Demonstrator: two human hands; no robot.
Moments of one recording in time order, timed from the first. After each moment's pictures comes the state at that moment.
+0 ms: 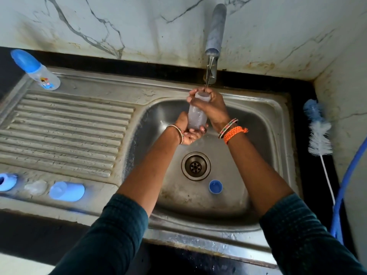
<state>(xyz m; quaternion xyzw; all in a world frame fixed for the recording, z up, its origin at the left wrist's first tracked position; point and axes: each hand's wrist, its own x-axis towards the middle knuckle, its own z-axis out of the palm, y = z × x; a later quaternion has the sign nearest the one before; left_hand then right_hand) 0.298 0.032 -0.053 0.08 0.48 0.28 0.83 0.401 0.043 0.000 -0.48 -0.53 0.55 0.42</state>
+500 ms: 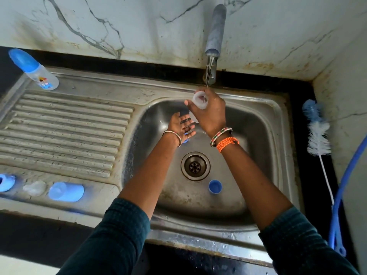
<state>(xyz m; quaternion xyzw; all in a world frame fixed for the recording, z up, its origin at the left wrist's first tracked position) 0.295 0.033 -0.074 0.05 0.56 0.45 0.69 0.393 0.033 -0.015 -0.55 -0.65 0.26 0.44</state>
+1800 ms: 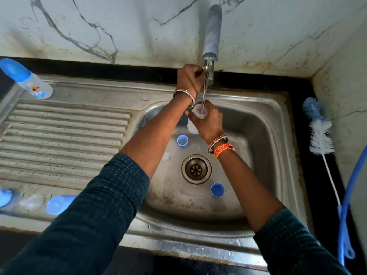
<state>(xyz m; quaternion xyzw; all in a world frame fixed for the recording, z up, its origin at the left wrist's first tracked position) 0.311 0.132 -0.008 0.59 0.66 0.40 0.23 0.393 0.036 -0.046 -0.63 -0.60 0.33 0.38</state>
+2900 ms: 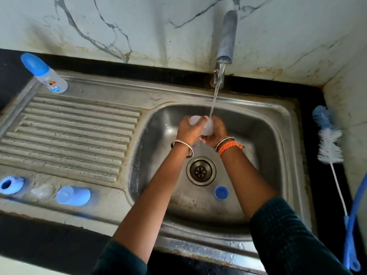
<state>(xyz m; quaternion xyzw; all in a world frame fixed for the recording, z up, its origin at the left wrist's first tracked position) 0.307 0.011 -0.041 0.31 0.68 0.43 0.51 0.392 0.044 -0.068 -0.52 -0.12 0.75 0.38</state>
